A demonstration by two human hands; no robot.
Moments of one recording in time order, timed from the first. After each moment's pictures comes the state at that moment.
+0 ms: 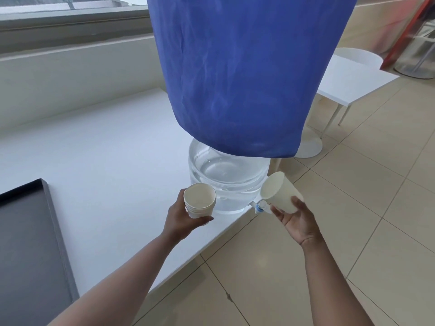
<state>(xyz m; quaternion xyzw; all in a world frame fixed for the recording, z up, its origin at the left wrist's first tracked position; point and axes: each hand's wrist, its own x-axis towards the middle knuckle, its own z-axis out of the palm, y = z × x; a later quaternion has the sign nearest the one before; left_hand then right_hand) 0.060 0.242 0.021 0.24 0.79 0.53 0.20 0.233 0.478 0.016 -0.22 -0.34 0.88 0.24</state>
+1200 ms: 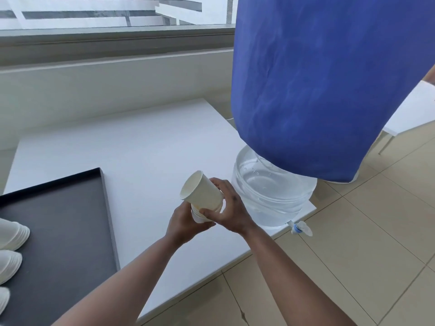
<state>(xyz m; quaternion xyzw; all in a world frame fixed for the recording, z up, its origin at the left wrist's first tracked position) 0.021 0.165 0.027 0.20 0.84 0.49 0.14 0.082 0.303 0.073 -0.03 -0.86 0.48 0.15</state>
